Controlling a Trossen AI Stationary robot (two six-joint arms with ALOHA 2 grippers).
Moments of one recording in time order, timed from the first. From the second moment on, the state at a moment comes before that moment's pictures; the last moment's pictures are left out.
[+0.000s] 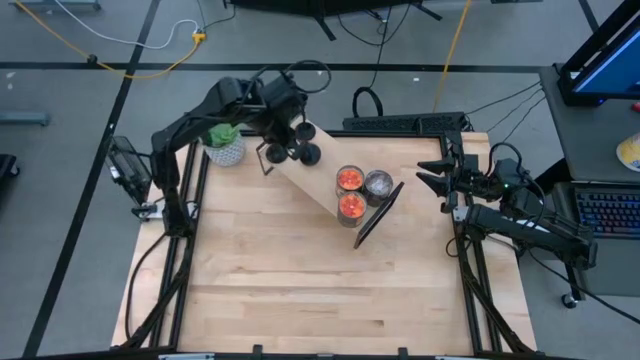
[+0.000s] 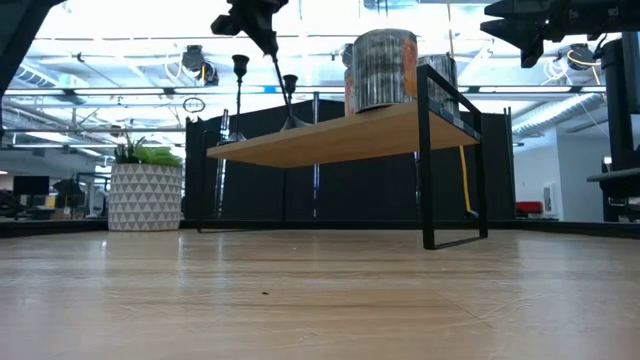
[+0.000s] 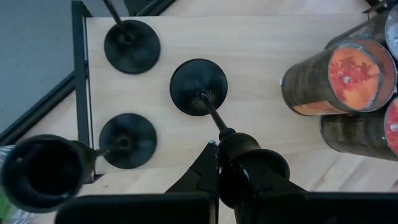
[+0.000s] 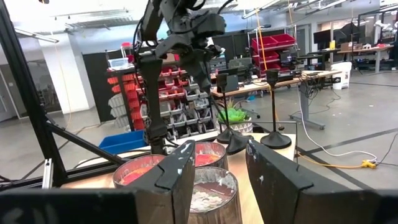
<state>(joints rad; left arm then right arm) 0.38 1.84 2.29 -1.55 -0.02 -0.43 -0.46 0.25 0.43 -0.05 -0.23 0.19</state>
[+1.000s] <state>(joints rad) 0.44 1.84 2.29 -1.45 -0.01 -0.34 -0.46 0.25 0.43 -0.05 -0.23 0.17</state>
